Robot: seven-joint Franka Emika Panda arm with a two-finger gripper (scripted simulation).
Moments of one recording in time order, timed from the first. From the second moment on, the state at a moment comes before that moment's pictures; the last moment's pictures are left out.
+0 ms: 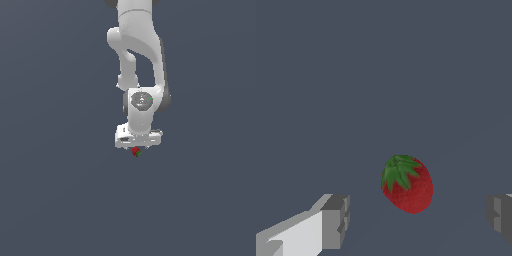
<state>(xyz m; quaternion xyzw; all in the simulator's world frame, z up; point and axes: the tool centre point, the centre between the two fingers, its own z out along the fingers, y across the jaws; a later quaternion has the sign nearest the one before) -0.008 0.042 0.067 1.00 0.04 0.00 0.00</state>
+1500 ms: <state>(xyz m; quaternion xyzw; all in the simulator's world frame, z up) -0.010 0.043 0.031 1.00 0.04 0.00 0.00</state>
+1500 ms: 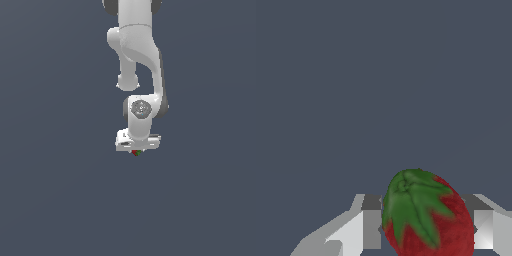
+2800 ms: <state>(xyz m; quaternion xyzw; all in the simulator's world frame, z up) -0.031 0.024 0.270 1.00 0.04 0.00 0.00</state>
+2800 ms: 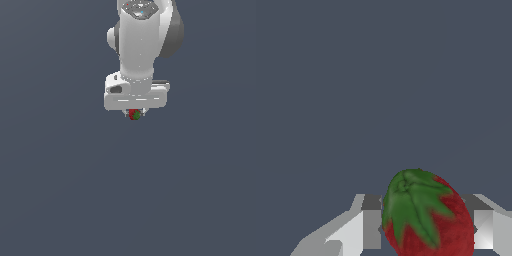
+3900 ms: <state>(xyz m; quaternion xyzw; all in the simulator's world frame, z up) -0.042 0.008 0.476 1.00 0.04 0.00 0.00</state>
